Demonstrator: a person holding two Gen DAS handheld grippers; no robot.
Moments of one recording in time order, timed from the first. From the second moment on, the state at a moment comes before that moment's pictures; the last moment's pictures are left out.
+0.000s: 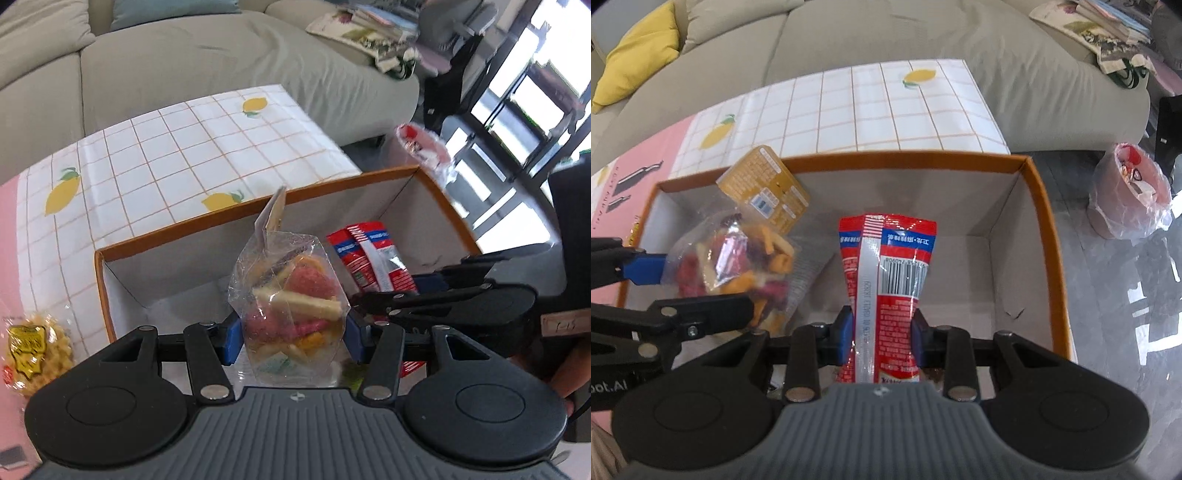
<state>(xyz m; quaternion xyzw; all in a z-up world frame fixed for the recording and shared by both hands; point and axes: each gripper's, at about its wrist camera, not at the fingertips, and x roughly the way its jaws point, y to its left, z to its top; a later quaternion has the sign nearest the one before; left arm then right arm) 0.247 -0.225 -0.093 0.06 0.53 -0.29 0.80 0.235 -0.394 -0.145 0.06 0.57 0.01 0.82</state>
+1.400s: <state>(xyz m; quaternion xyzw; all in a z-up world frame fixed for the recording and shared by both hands) 0.196 -0.182 -0.014 0.06 0.48 -0.29 0.83 0.218 -0.364 -0.095 0.02 0.56 -0.05 0.83</state>
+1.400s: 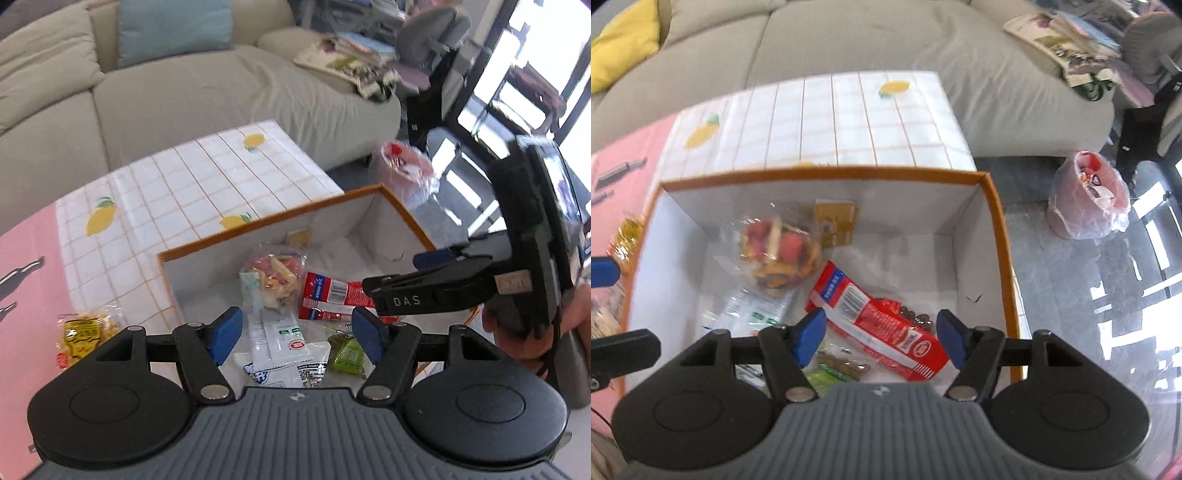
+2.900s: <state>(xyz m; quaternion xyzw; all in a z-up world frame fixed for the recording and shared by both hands) 0.113 0.037 -0.076 -0.01 0.48 -0.16 0.86 0.077 -0.118 -0.115 -0.02 0.40 0.08 0.91</state>
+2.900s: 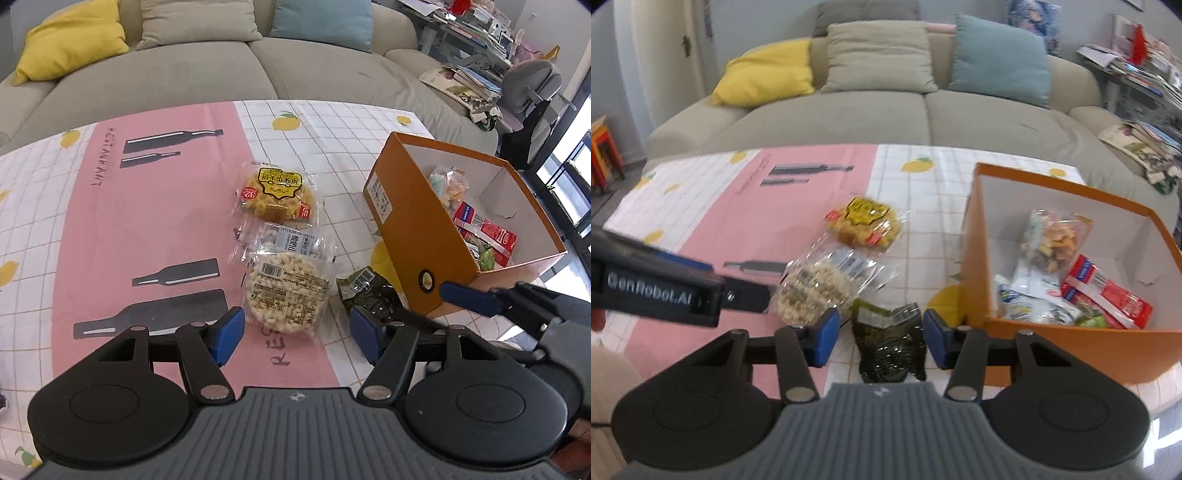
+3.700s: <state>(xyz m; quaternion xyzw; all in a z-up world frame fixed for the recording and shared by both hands) 0.158 0.021 -0.141 0.02 0.53 -0.16 0.83 0.121 -0.083 -0.196 -0.15 0.48 0.06 0.87</state>
